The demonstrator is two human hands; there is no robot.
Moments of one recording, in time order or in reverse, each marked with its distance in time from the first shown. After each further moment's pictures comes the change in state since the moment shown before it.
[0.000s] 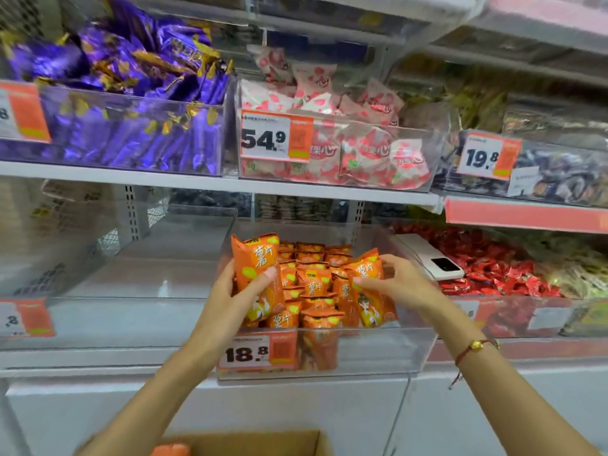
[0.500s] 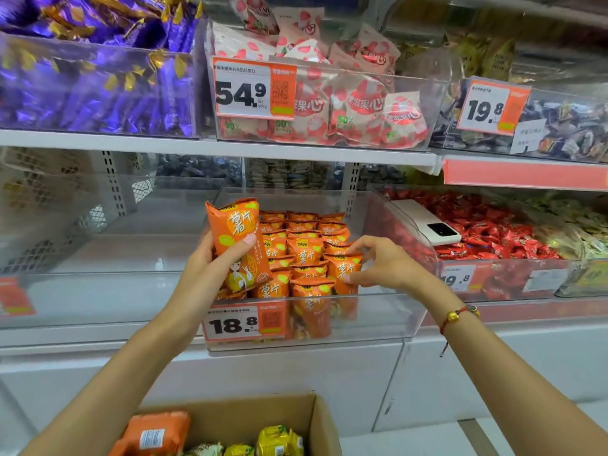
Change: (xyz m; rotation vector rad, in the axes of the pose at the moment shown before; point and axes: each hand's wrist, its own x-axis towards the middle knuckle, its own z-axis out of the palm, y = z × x) left_hand 0.006 -0.006 -0.004 0.013 0.026 -0.080; right_hand 0.000 0.011 0.012 -0.222 -0.105 -0.005
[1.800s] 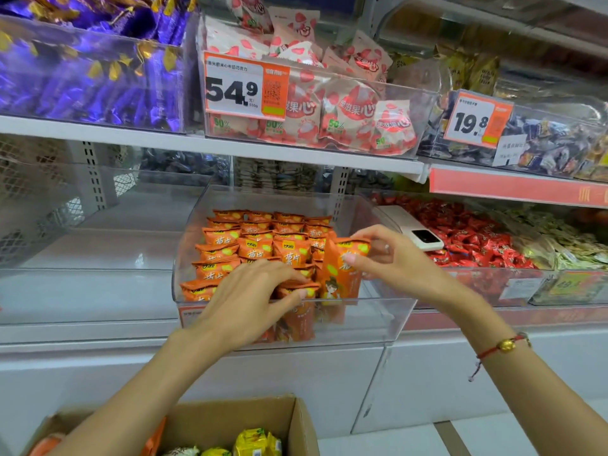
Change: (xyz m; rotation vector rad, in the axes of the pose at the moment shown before) left_hand 0.006 -0.024 0.041 1.053 -0.286 0.599; right_hand -0.043 -0.011 -0.031 0.247 0.008 -0.208
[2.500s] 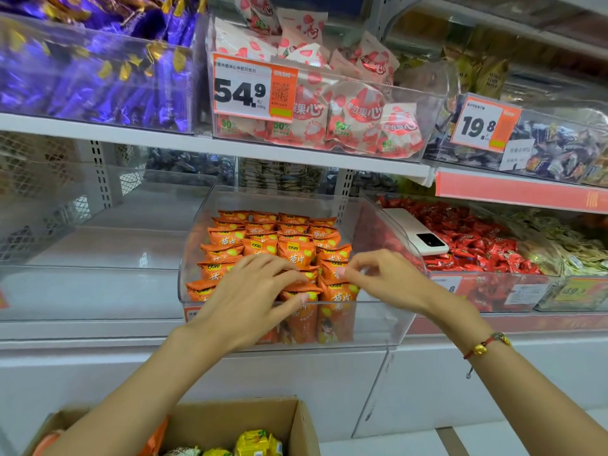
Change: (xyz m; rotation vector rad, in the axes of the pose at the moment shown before) left_hand -0.004 -0.010 0.002 0.163 -0.017 0.068; right_hand 0.012 0.011 0.013 -0.516 -0.057 -0.035
